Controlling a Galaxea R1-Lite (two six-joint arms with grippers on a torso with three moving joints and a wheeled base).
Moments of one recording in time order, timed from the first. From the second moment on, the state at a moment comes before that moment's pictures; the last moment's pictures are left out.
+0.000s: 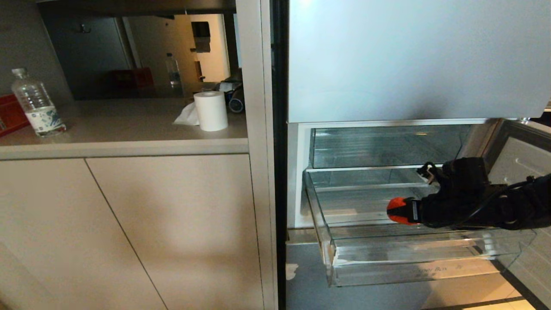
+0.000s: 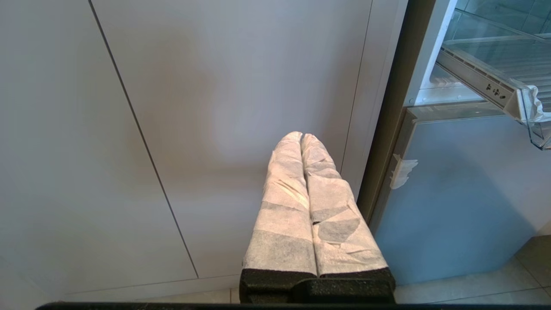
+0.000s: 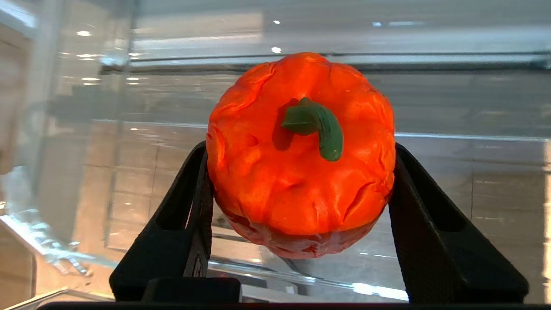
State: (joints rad) left arm 0.00 0.00 0.00 -0.01 0.00 0.00; right arm 0.02 1.99 -0.96 -0.30 0.24 0.08
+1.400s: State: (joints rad) left arm 0.00 0.00 0.00 -0.01 0.00 0.00; right arm -0.01 2.10 -1.00 -0.34 0.19 0.08
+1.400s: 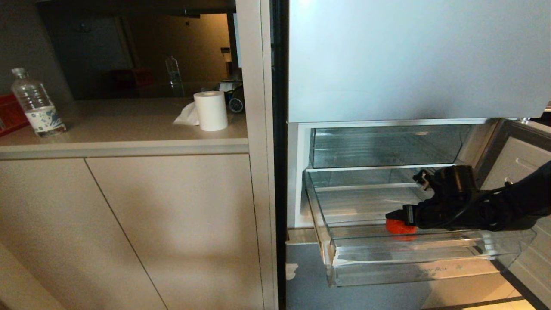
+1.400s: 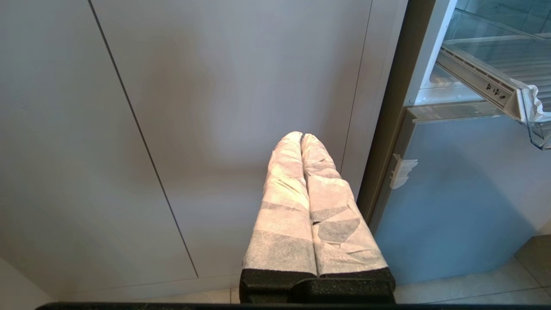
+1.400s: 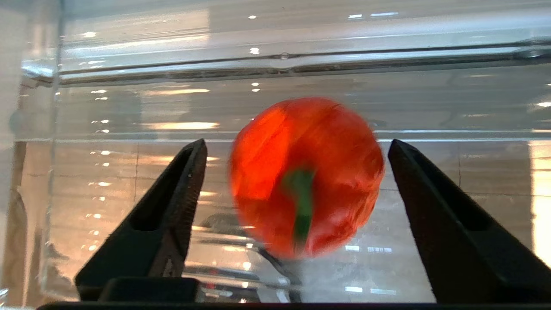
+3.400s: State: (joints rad) left arm 0.00 0.00 0.00 -0.01 0.00 0.00; right arm 0.01 0.96 -0.36 -0.34 0.13 0.07
